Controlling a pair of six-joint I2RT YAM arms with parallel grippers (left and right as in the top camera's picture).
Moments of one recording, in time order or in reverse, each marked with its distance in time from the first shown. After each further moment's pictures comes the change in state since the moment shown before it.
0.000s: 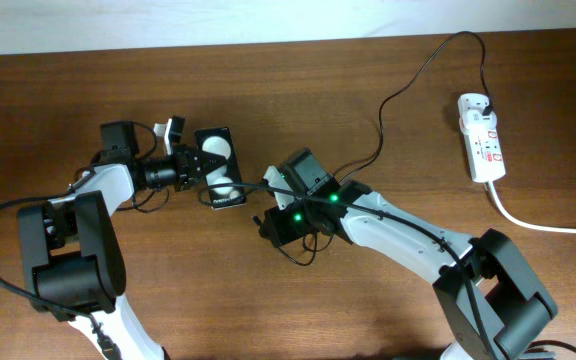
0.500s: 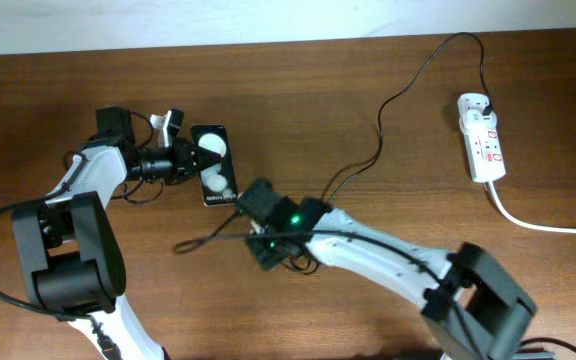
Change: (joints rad) left arm 0.000 0.000 0.161 -0.337 -0.136 0.185; right arm 0.198 0.022 0.133 -0.254 0.370 -0.058
